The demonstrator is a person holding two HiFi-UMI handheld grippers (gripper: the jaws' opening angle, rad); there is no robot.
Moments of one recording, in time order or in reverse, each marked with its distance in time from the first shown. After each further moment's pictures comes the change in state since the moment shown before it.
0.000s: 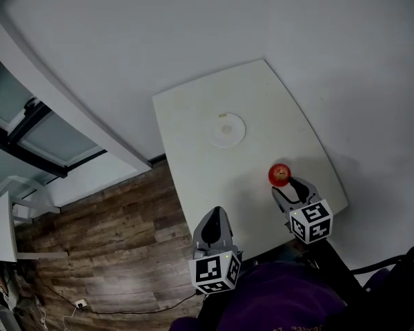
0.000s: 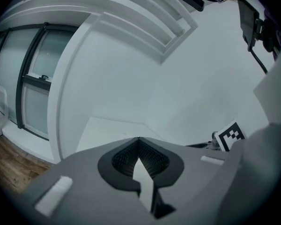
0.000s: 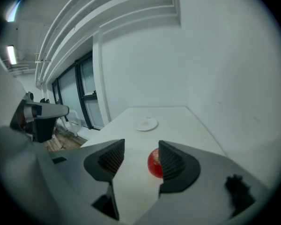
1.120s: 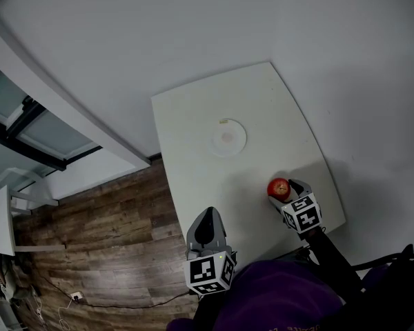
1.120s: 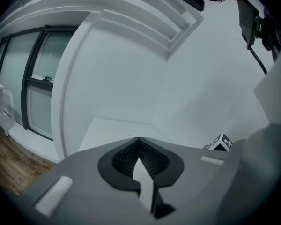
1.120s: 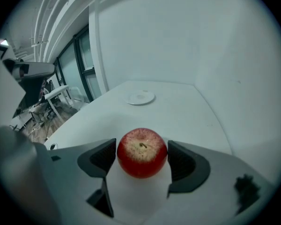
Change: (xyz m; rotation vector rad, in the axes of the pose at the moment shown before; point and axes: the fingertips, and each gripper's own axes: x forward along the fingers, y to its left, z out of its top) left arm 0.011 0.013 0.019 -0.007 0.011 0.069; right arm 0.046 -0.028 -0.054 -0.097 0.303 0.044
